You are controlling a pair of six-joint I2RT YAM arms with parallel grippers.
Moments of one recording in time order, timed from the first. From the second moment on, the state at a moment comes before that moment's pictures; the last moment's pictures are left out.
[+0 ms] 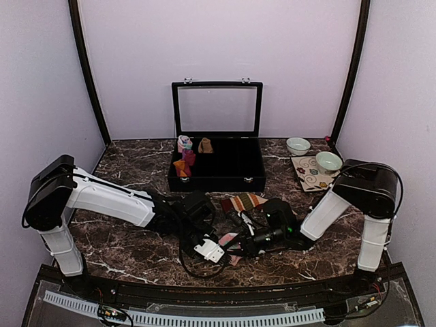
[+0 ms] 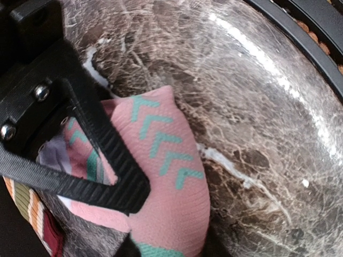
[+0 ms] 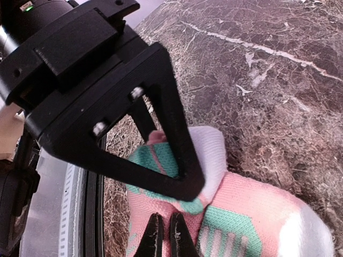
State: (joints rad) left arm -1.09 1.79 1.00 -0.29 0.18 1.21; right arm 0.94 1.93 0.57 0.82 -0.71 0.40
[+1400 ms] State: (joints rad) left arm -1.00 2.04 1.37 -0.78 0.58 0.88; right arm 1.00 1.32 0.27 0.60 -0.22 0.21
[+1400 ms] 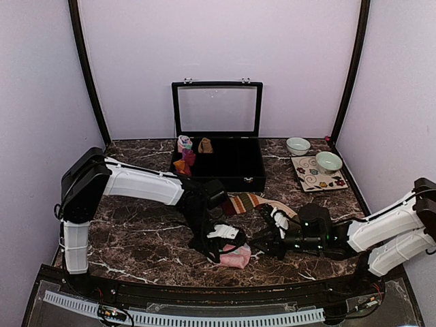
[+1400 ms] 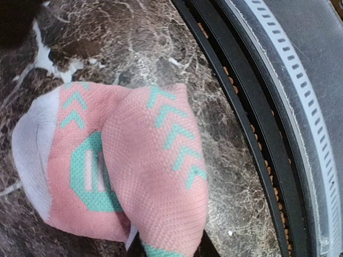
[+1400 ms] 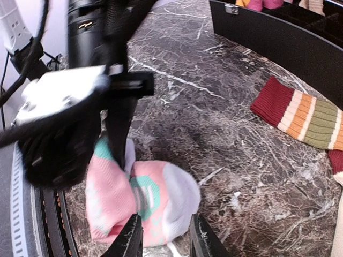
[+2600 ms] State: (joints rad) left arm -0.88 2.29 1.62 -1.22 0.80 0.82; right arm 1.45 1.63 0.71 0.12 0.51 -0.29
